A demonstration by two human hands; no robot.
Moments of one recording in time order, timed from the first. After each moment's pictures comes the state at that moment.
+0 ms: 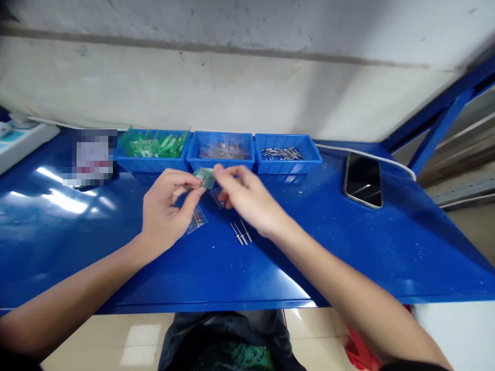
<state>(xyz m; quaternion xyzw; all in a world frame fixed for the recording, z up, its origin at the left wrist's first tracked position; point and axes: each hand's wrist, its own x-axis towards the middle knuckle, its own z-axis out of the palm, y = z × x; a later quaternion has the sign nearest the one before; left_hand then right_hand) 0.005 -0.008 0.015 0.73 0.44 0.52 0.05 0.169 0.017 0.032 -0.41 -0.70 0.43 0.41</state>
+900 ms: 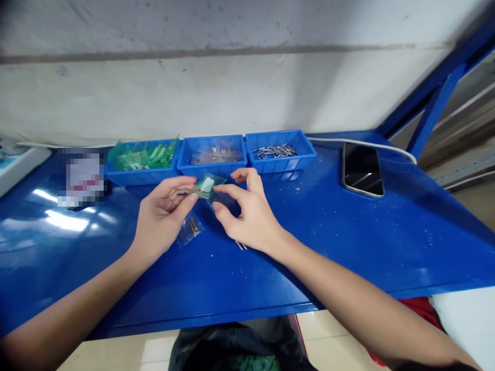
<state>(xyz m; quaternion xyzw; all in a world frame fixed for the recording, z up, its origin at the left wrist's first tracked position) 0.001 0.000 0.010 0.65 0.46 0.52 0.30 0.179 0.003 0.015 -0.42 -0.77 0.18 0.44</state>
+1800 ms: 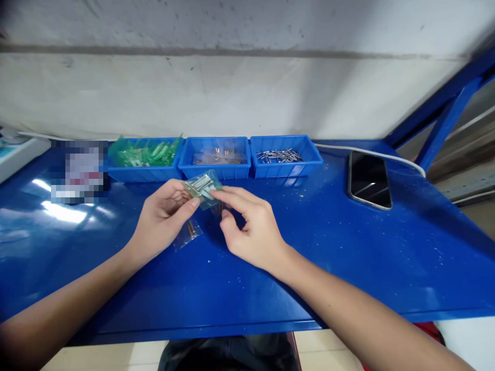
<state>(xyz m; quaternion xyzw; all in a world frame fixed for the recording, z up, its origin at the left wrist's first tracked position) -0.002 0.001 0.009 0.66 0.41 0.50 0.38 0.179 -0.006 0.017 -0.38 -0.76 0.26 0.46</state>
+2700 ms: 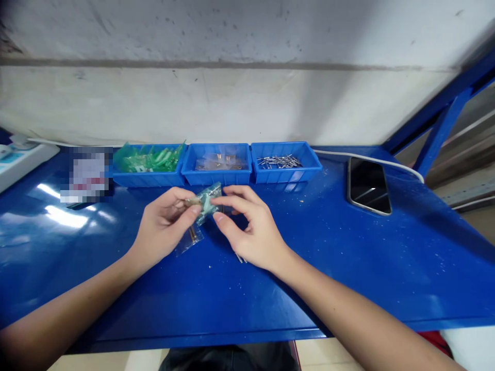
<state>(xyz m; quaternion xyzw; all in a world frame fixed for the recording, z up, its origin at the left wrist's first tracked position) -0.001 -0.002 0.008 0.66 0.41 0.51 0.36 0.182 -0.002 0.019 -0.38 -0.74 0.33 0.45</state>
